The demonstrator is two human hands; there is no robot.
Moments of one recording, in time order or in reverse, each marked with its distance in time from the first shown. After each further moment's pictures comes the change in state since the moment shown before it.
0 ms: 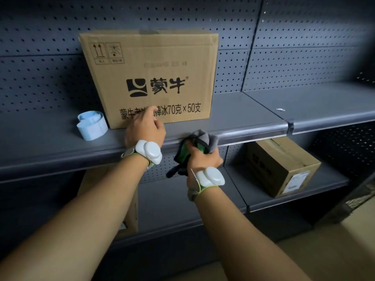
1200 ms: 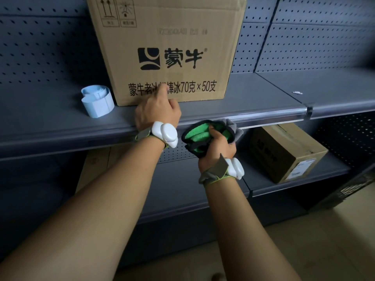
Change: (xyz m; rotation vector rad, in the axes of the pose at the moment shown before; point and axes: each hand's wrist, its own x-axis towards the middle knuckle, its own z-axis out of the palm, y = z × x) left_hand -0.008 0.008 -0.011 0.103 -0.014 -0.009; right_hand -0.003 0.007 0.004 0.526 0.056 0.192
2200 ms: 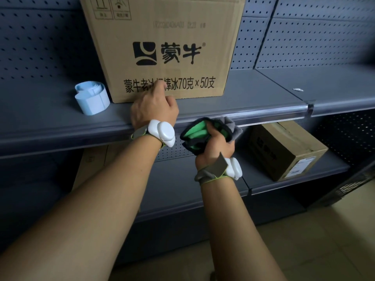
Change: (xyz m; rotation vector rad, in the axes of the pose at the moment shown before) left_hand 0.000 -0.002 0.003 0.000 0.031 0.012; right_hand -0.001 0.002 0.001 0.040 -0.073 -0.108
